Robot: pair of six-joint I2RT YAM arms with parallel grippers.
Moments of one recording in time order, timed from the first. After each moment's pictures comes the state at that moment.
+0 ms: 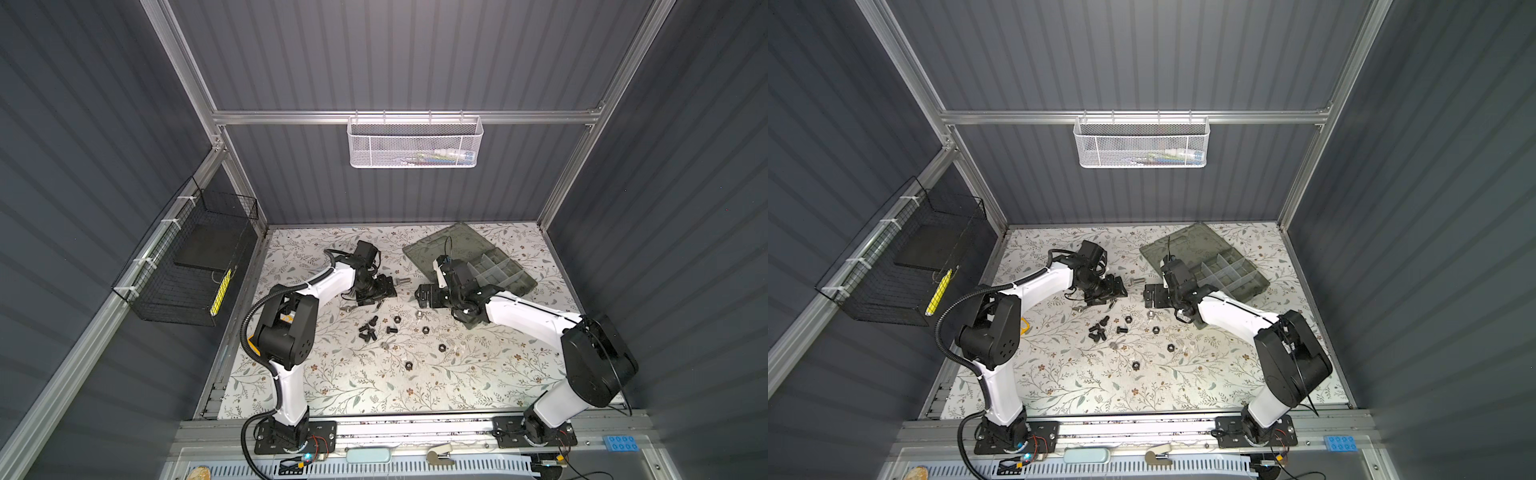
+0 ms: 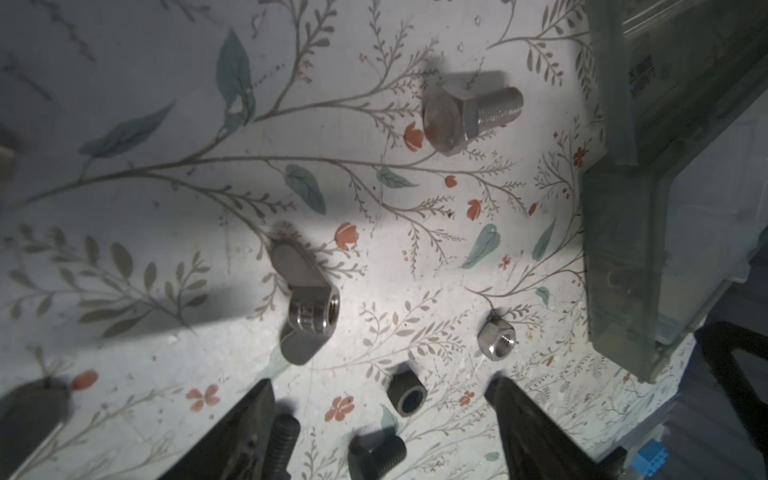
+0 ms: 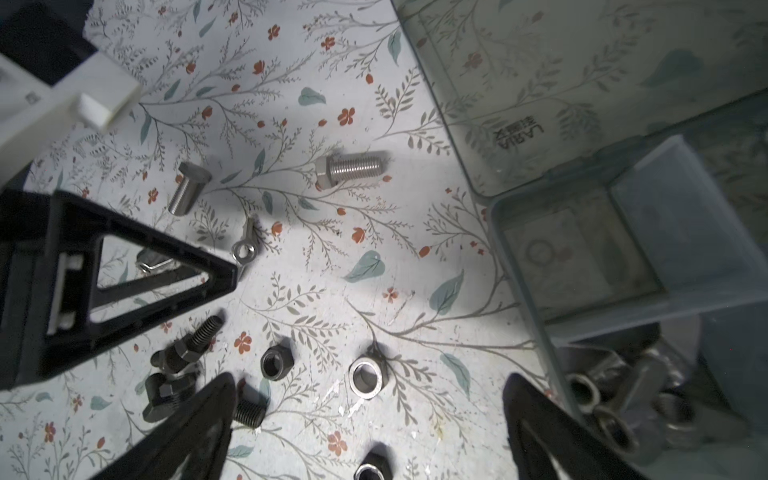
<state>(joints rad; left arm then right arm) -0.45 1.95 1.40 -0.65 0.34 -0.53 0.62 1.60 0.98 -0.18 -0.01 0.44</state>
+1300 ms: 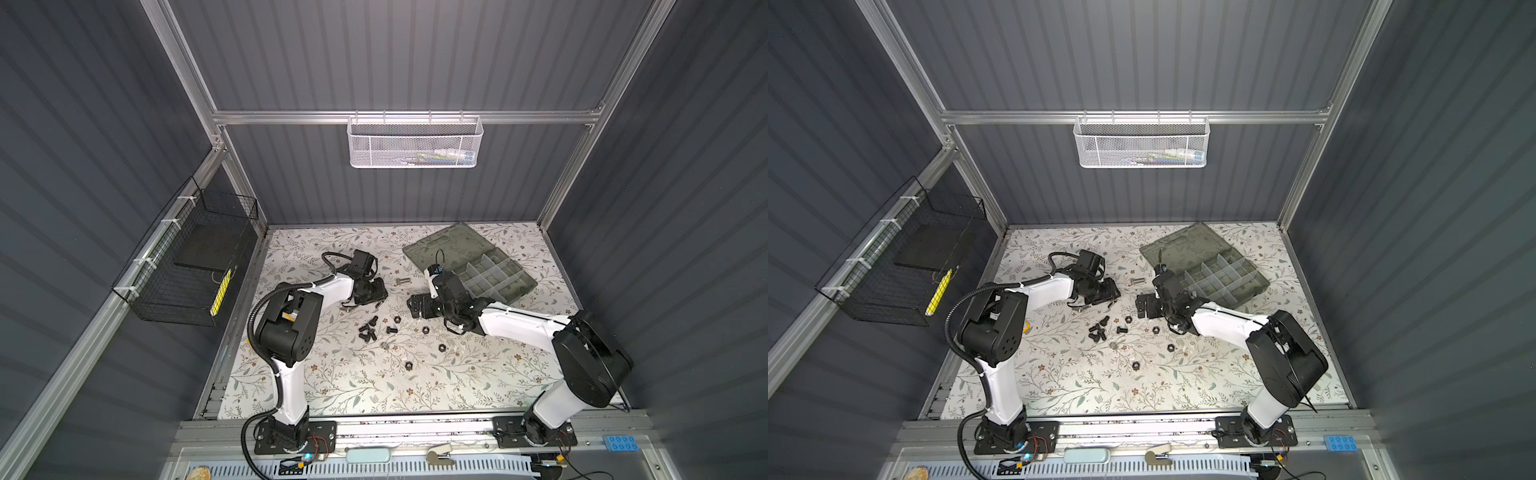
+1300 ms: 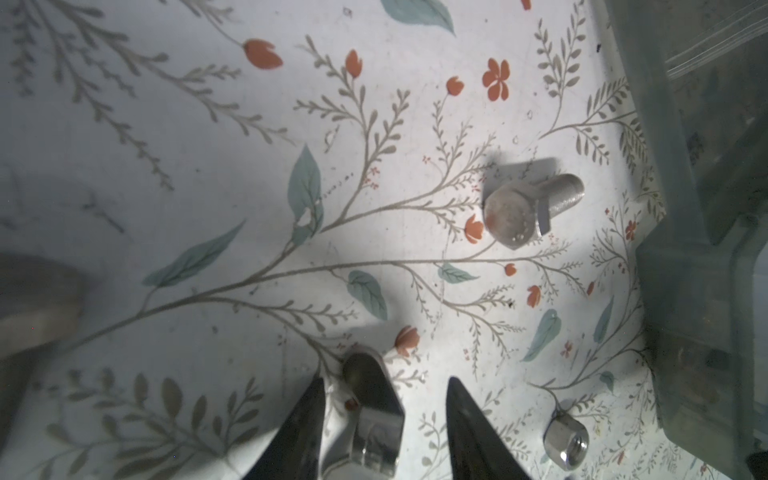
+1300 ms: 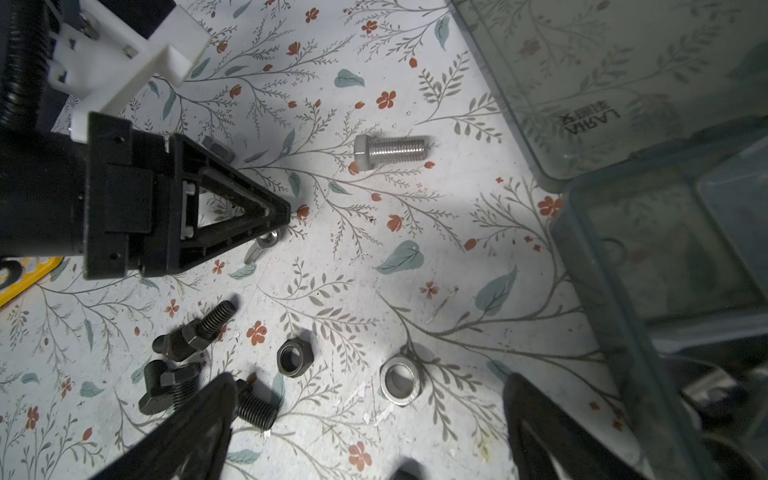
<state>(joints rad) -0.43 1.95 1.23 -0.35 0.25 -0.53 0.69 1.61 0.90 -0.02 0.03 0.44</state>
